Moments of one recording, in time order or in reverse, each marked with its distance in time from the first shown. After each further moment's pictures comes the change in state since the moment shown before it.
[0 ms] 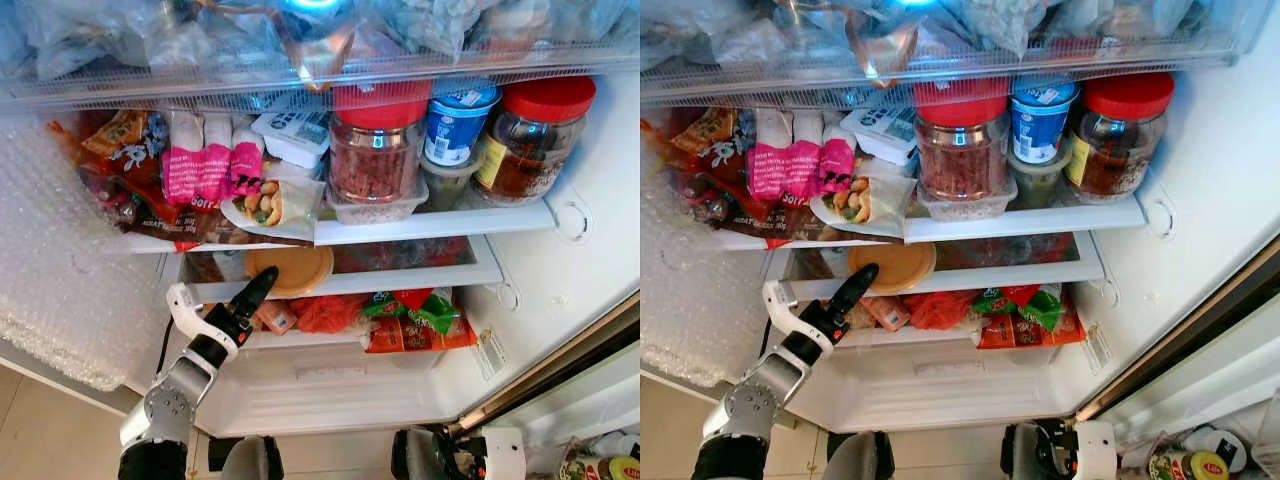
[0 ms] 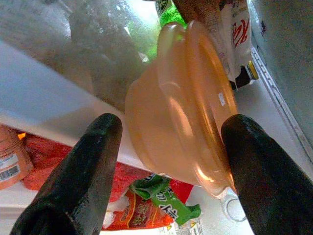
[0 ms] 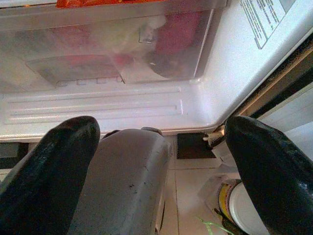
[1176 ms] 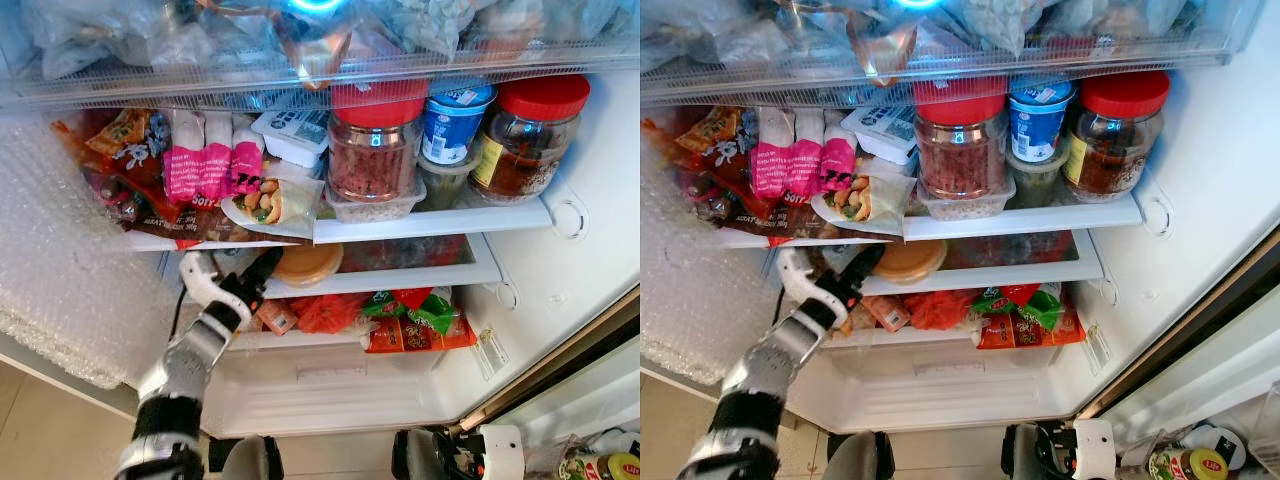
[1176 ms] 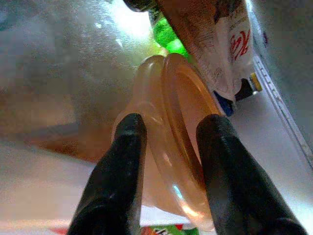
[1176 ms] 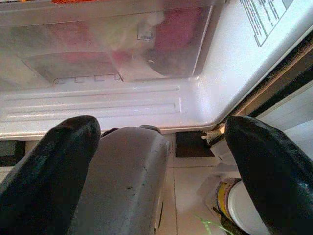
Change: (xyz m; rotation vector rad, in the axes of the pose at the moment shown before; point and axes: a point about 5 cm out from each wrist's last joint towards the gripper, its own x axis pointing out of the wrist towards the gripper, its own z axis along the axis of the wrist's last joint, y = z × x) left arm 0.046 -0.017 0.012 0.003 -0.003 0.019; right arm 0.002 0.000 0.001 -0.007 0.018 -0.011
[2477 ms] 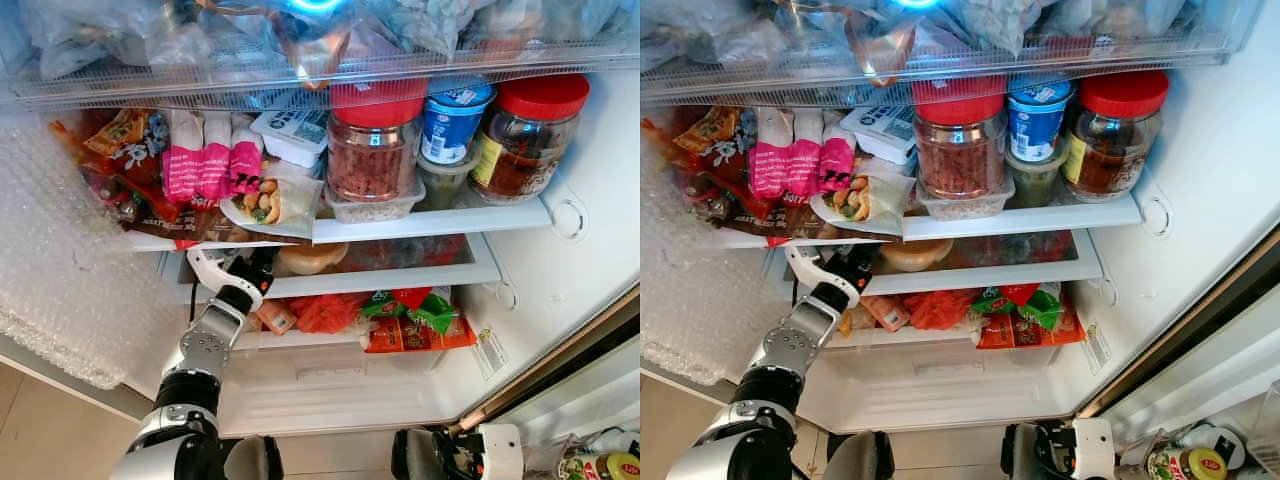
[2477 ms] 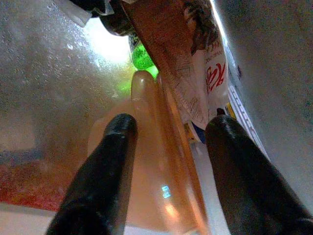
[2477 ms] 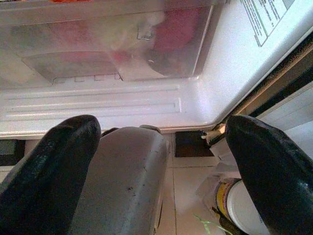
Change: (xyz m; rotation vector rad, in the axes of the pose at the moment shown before) left arm 0.017 -0.008 0.003 -0.096 -0.111 -0.050; right arm 0.001 0.000 0.001 -0.006 0.001 -0.001
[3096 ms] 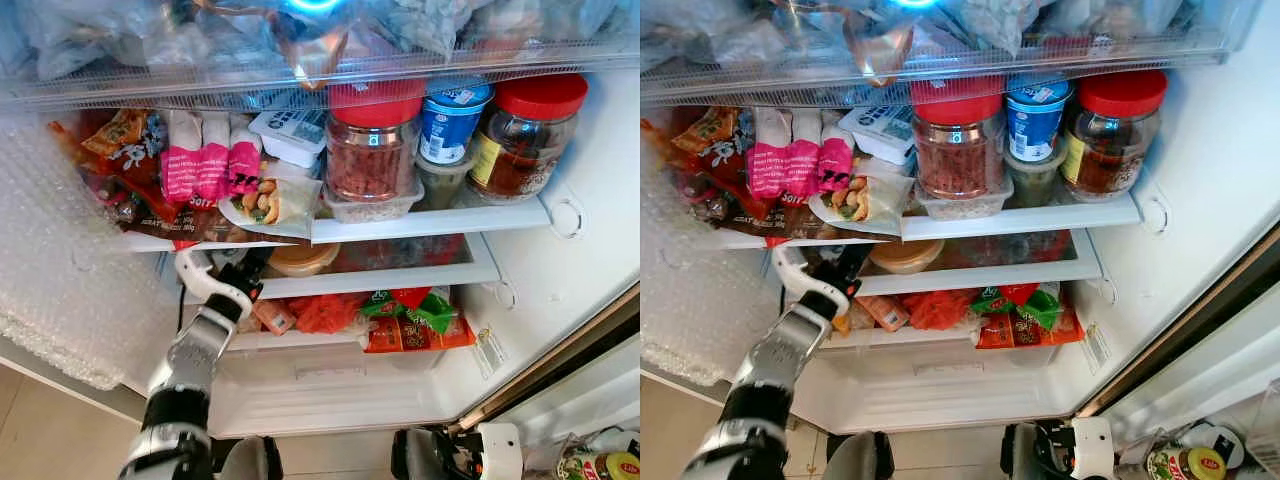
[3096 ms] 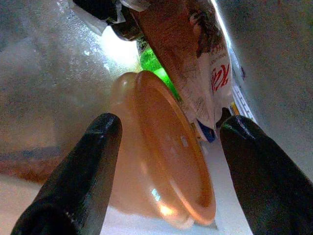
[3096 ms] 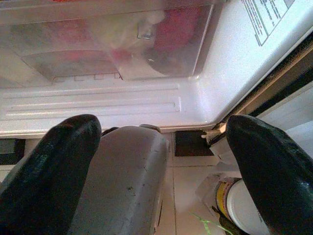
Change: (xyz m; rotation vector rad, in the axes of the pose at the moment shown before) left arm -0.018 0.006 0.004 0.031 0.004 0.016; right arm 0.001 0.000 0.001 -0.003 0.003 0.000
